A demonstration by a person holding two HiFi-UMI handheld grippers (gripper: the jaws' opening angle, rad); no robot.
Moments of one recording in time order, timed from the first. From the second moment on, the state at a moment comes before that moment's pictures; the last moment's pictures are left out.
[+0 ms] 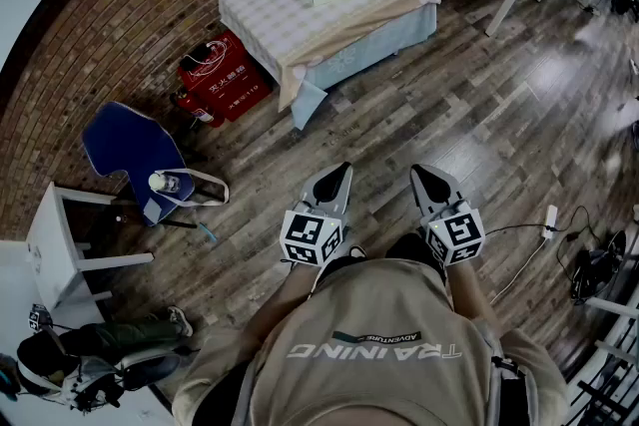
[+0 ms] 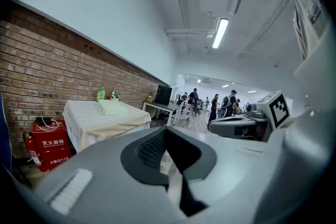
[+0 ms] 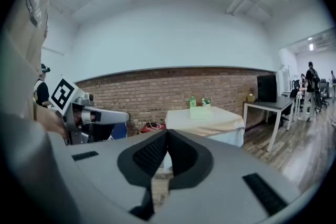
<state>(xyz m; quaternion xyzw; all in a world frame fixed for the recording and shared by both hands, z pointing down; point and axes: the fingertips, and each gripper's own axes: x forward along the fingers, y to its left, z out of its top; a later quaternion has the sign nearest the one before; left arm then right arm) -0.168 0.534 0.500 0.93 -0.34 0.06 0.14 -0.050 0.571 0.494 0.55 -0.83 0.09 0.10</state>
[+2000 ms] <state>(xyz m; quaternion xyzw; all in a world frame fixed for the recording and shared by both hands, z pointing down) -0.052 0.128 0.553 0.90 -0.37 0.11 0.21 0.080 0.159 0.504 0.52 -0.83 0.12 0.13</state>
